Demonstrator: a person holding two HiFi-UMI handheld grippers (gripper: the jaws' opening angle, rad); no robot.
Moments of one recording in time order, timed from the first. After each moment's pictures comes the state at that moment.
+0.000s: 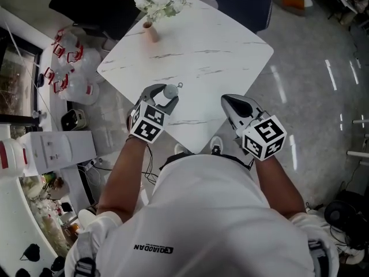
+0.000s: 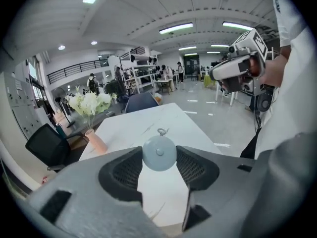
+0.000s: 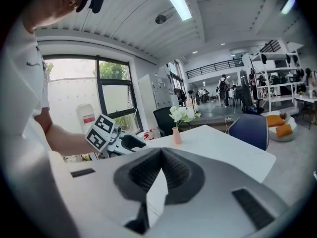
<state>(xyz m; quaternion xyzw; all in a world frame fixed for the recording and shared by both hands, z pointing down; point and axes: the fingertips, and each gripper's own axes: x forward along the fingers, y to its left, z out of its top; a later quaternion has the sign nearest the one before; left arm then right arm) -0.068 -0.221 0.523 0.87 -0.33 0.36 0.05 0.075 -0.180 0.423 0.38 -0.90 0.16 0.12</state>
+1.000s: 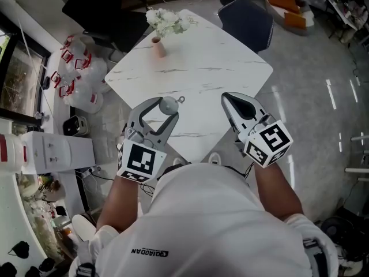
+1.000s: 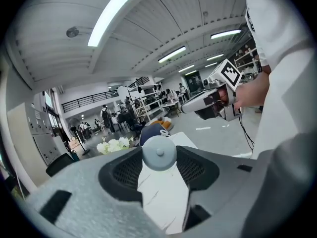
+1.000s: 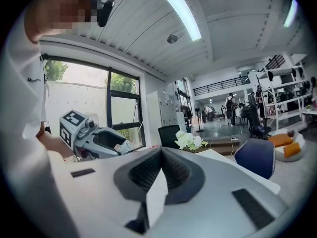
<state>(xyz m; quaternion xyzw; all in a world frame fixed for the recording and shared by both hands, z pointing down) -0.066 -0.172 0.360 0.88 -0.39 0.26 -0.09 0.063 -0.196 0.328 0.36 -0.93 0.08 0.04</state>
